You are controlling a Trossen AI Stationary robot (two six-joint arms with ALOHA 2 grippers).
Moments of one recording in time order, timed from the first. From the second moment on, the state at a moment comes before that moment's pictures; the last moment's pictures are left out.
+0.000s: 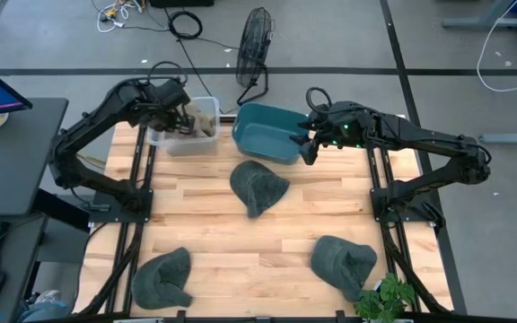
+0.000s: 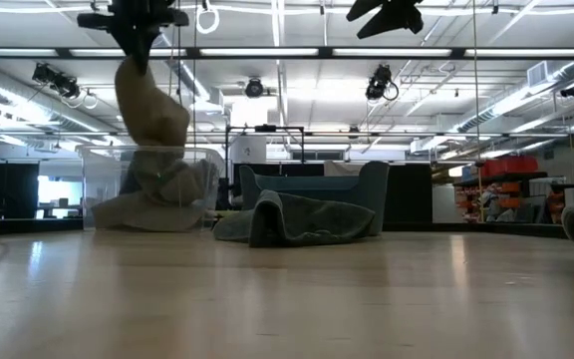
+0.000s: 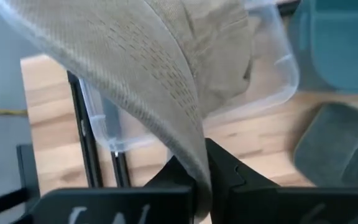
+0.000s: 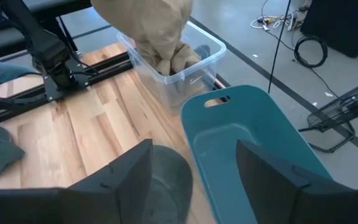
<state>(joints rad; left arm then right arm) 0.56 1.37 1.65 -1.56 -0.36 -0.74 -0.19 1.26 1.37 -0.65 0.22 0.22</state>
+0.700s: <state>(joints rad) 0.82 1.39 1.41 -1.22 -0.08 -0.51 -0.19 1.26 1.37 -0.66 0.22 0.22</state>
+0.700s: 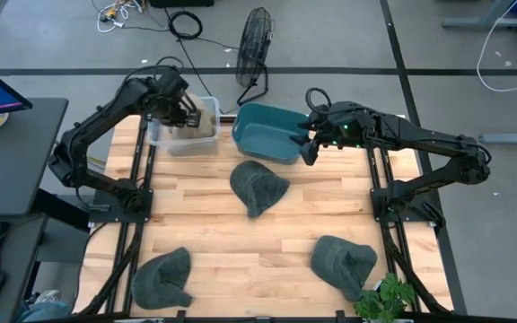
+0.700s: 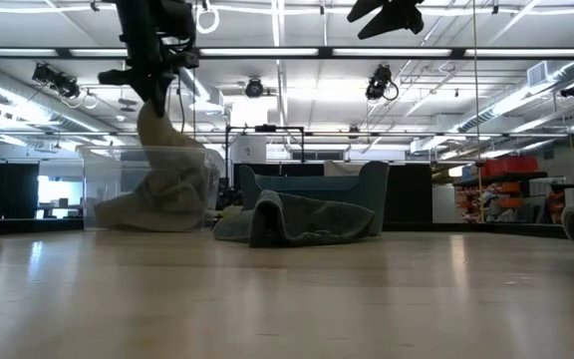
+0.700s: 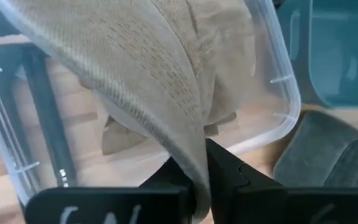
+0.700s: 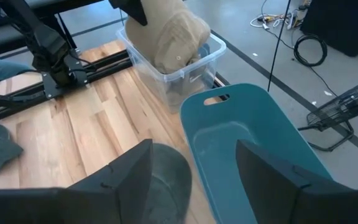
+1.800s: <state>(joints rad) 0.83 1.37 1.78 -1.44 -0.12 -0.44 -0.19 1.26 1.37 -0.66 0.22 0.17</state>
